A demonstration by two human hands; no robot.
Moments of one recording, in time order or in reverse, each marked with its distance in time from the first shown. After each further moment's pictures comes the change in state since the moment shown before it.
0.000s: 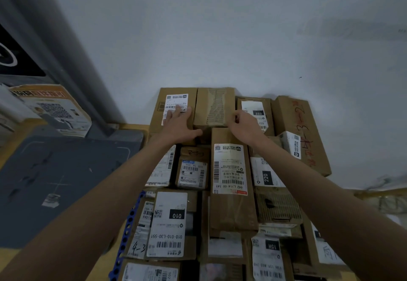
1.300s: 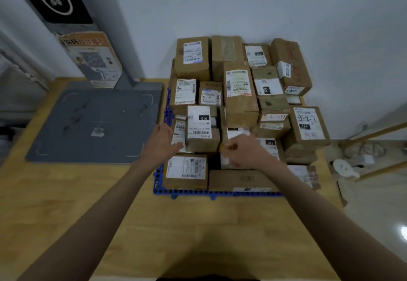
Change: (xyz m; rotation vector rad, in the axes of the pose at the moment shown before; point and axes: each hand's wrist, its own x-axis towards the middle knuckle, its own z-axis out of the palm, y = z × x) left_hand -0.317 -0.117 0.053 -0.138 0.084 -0.027; right_hand -0.330 -0.014 0.079 -0.145 -0.322 0.055
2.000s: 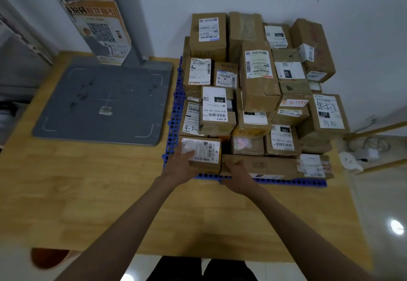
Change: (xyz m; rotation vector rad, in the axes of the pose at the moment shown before) left_hand -0.056 -0.054 0.086 0.038 -0.306 -0.029; right_hand 0.006 0.050 0.147 -0.012 -0.168 0.131
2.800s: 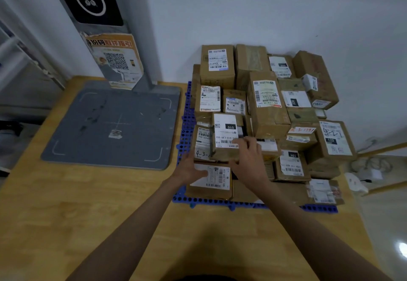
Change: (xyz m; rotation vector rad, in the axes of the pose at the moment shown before) left_hand 0.041 0.003 -0.059 -0.312 -0.083 -0.024; right_hand 0.014 -0.079 -0.069 -0.182 0.604 -0.174
